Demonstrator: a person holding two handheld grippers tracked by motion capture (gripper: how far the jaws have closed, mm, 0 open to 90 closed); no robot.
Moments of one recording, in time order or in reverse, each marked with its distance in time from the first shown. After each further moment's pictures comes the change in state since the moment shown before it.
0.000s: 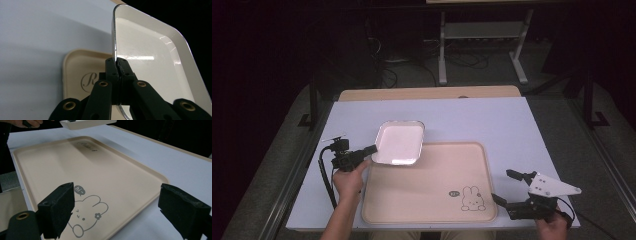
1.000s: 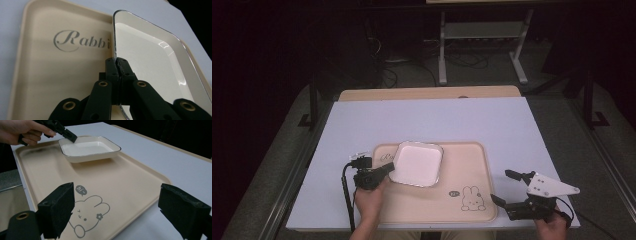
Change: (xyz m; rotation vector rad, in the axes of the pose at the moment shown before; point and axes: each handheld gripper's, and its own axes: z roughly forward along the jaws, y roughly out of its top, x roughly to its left) left arm -0.033 -0.060 0.024 0.067 0.090 0.061; right arm 0.002 0.002 0.002 0.006 0.013 -0.016
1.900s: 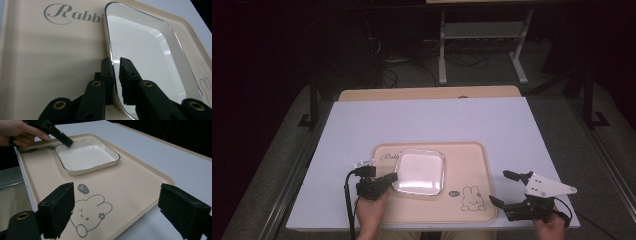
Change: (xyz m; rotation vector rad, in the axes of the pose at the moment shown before) left arm -0.008 -0.020 -0.008 0.065 0.003 0.074; right arm 0.002 0.001 0.002 0.013 0.011 -0.012
